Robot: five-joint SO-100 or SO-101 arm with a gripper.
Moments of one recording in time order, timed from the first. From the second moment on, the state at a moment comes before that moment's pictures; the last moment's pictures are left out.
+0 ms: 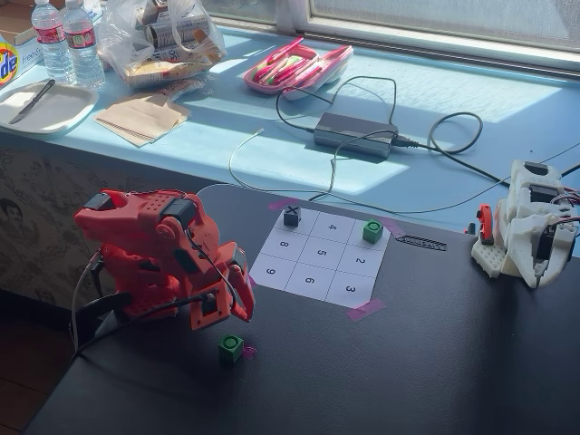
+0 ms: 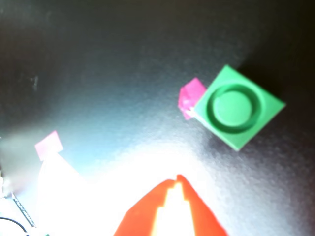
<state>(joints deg) 7.4 189.6 172.5 65.2 -19.3</state>
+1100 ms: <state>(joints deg) 4.9 131.7 91.2 93.9 5.5</state>
